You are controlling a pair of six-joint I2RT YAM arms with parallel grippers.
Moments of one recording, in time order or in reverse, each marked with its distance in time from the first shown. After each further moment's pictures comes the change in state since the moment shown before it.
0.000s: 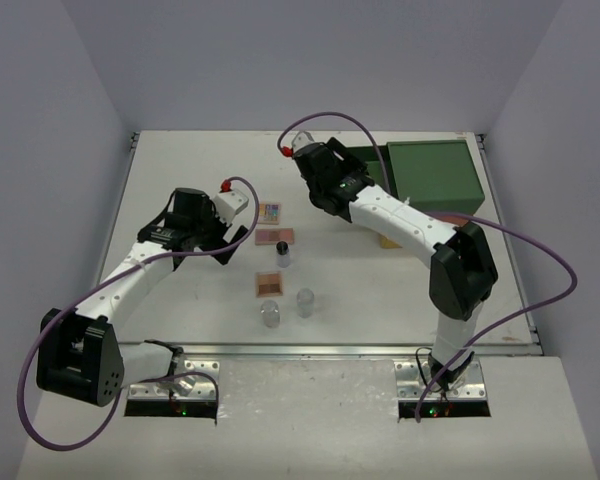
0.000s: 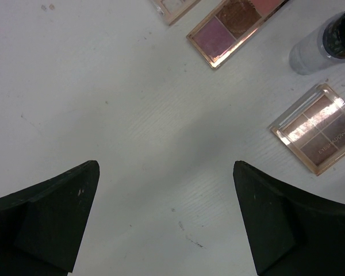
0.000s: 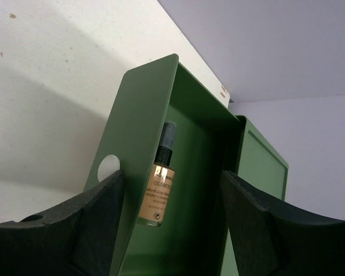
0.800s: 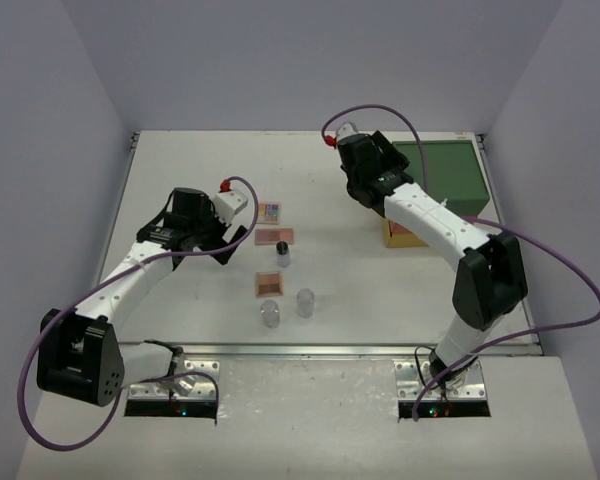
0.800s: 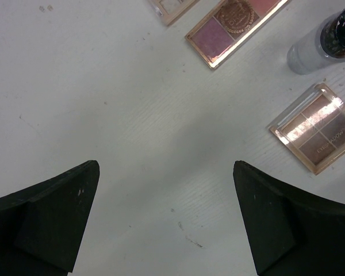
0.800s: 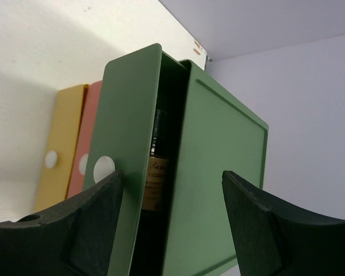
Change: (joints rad) left arm 0.010 0.000 0.000 -0.001 0.015 0.004; right arm -0.168 -0.136 -0.139 0.023 -0.013 -0.028
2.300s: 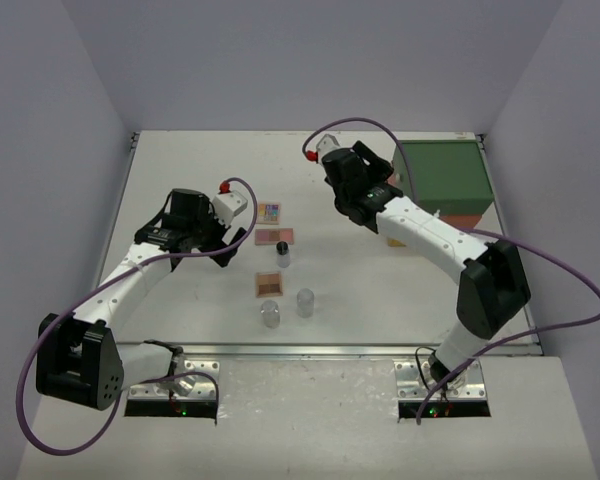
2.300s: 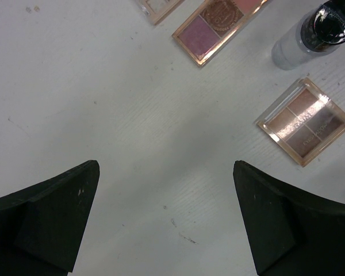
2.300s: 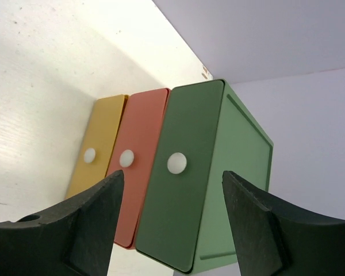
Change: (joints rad) left arm 0.007 -0.019 0.000 -0.031 0.046 0.002; right arm 0.093 -0.059 -0.083 0.063 0.004 -0.040
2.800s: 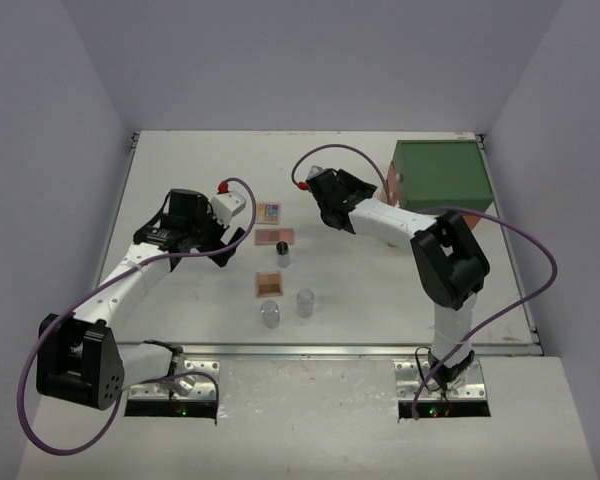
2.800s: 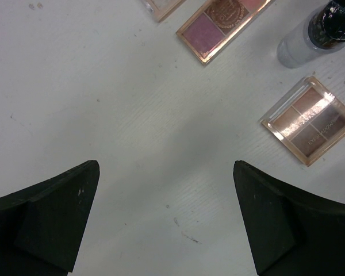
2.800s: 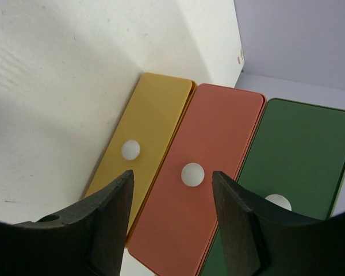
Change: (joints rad) left arm 0.012 0.000 -0.004 0.004 0.001 0.008; right arm -0.004 0.264 -0.008 0.019 0.009 -0.064
